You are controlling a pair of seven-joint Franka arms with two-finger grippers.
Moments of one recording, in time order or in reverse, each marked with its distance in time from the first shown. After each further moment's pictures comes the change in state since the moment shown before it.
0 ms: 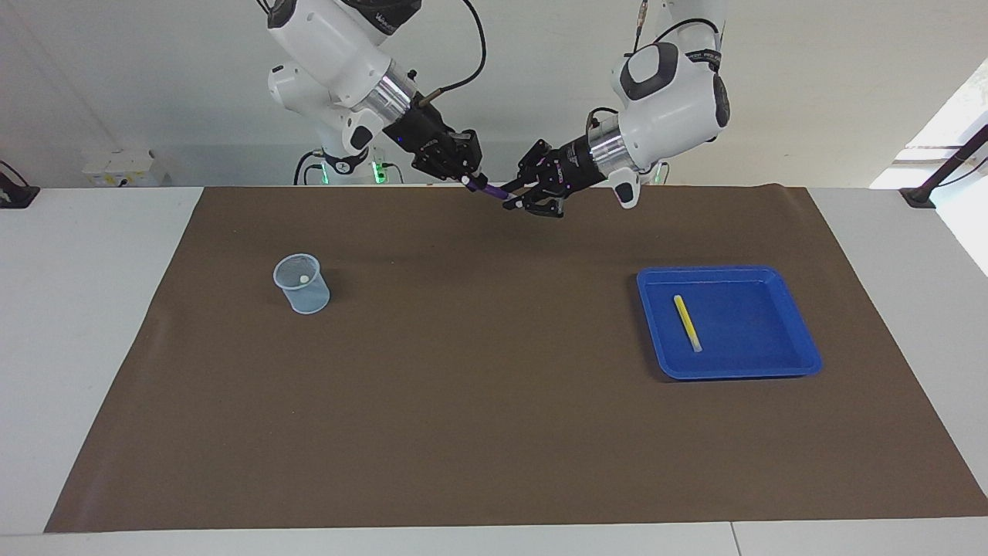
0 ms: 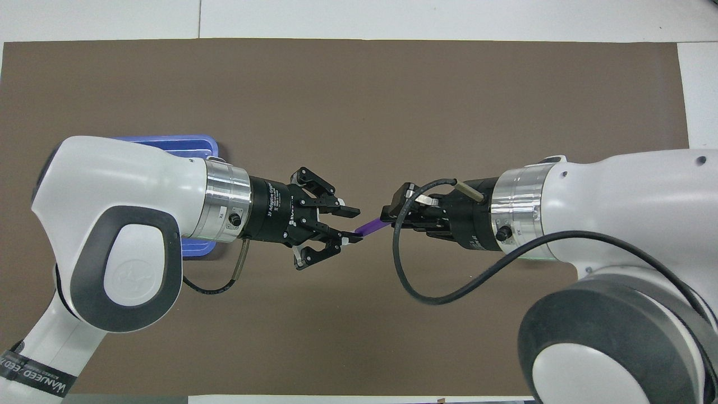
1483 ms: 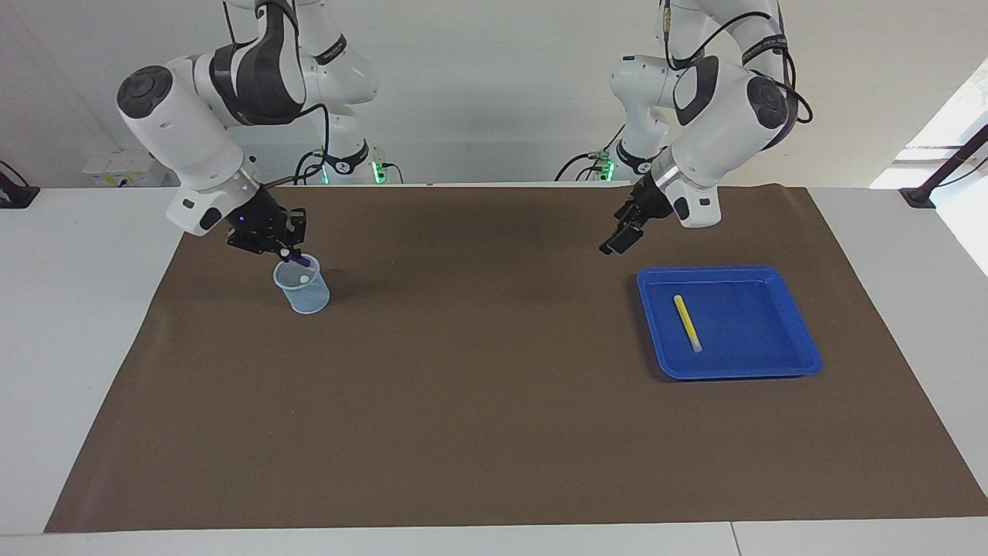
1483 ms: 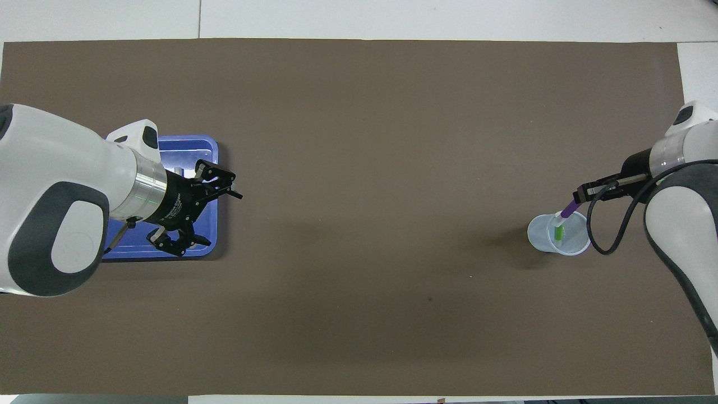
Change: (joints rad) left arm 0.218 0.015 0.022 -0.027 0.662 -0.170 0.845; right arm -0.421 0.138 -0.035 -0.047 -0.485 -0.139 -0.793
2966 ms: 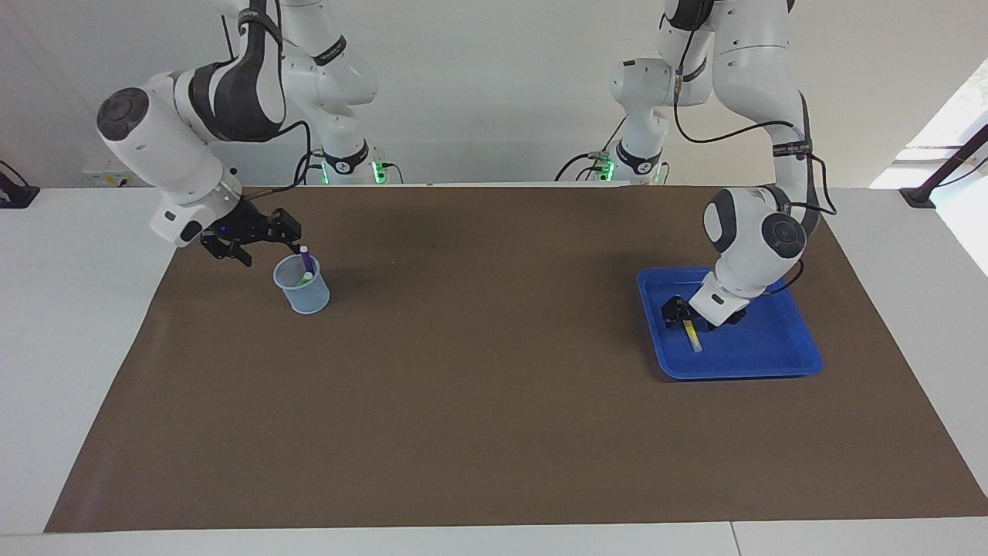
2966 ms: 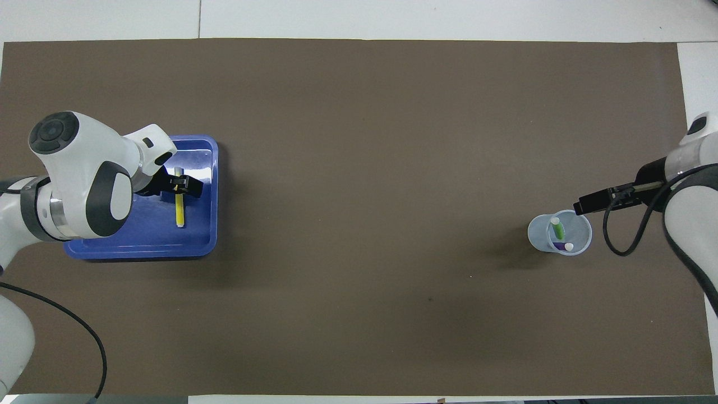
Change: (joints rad) left arm 0.186 0.333 -0.010 -0.044 0.235 0.391 1.122; right arm -0.049 -0.031 0.002 0.036 0.026 -0.101 -0.017
